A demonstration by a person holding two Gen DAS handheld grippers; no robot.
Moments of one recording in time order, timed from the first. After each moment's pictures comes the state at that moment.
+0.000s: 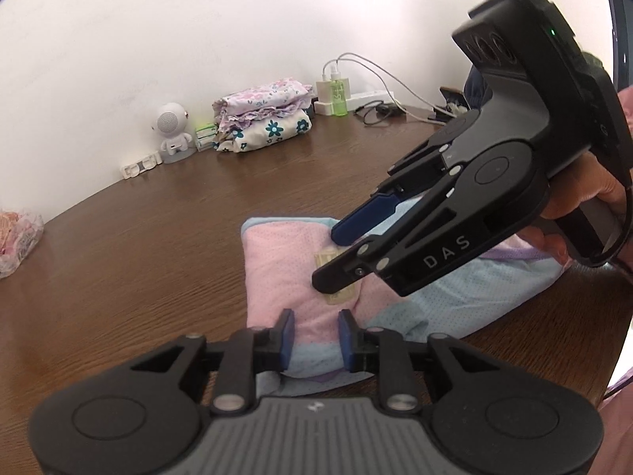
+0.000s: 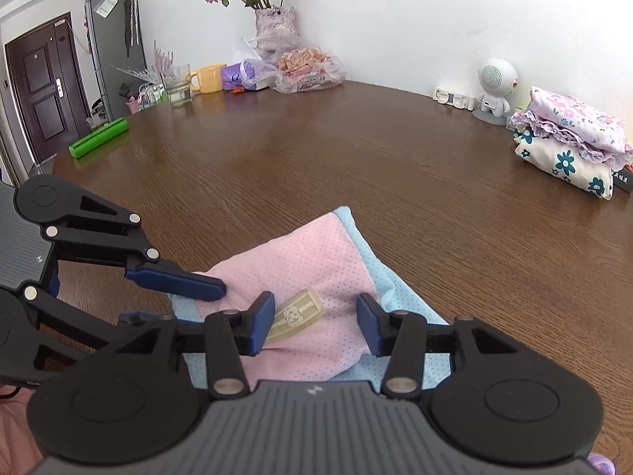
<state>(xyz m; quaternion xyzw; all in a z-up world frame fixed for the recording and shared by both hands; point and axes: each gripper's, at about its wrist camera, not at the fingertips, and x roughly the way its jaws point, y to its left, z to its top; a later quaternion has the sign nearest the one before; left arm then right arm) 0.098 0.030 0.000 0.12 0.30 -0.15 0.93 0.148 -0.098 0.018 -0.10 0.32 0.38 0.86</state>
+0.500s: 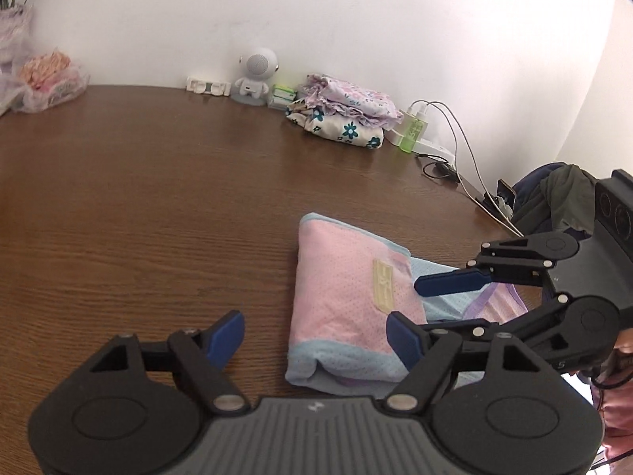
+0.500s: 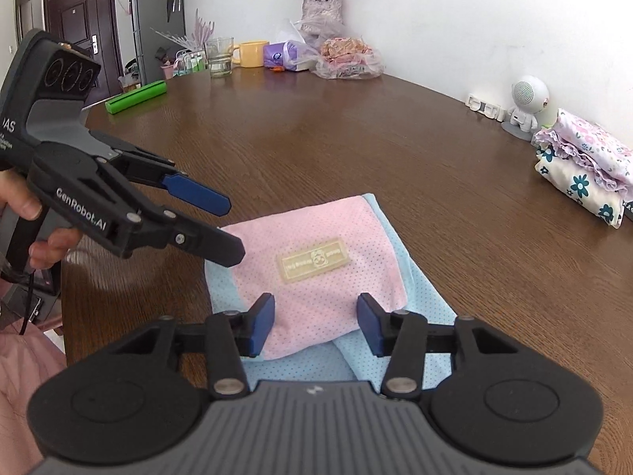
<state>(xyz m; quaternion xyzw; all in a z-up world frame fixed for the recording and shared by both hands) 0.125 0.095 -0.005 -0.13 0.36 -0.12 0.92 0.126 -0.102 0.022 -0.17 0.33 0.42 0.83</state>
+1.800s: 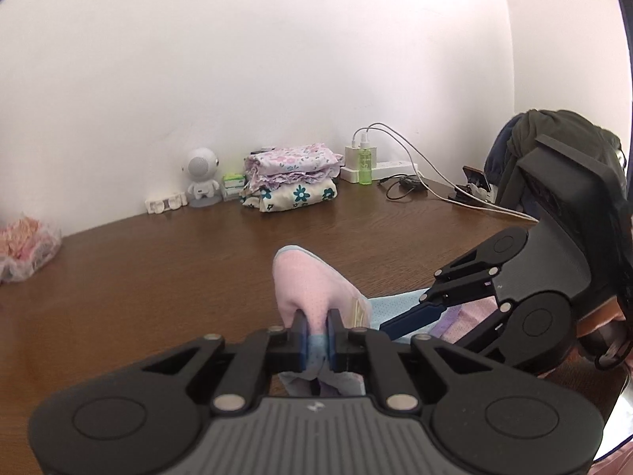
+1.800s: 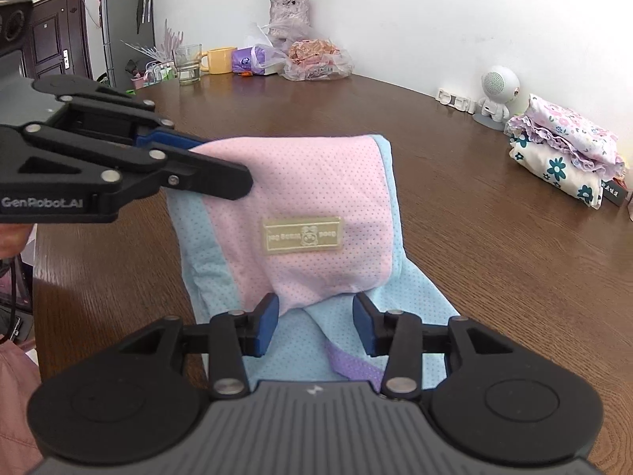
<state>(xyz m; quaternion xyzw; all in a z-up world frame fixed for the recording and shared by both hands) 0.103 0.018 0.031 0.11 0.22 -0.15 0.96 0.131 -0.106 0.009 -0.15 0.33 0.38 0.85</state>
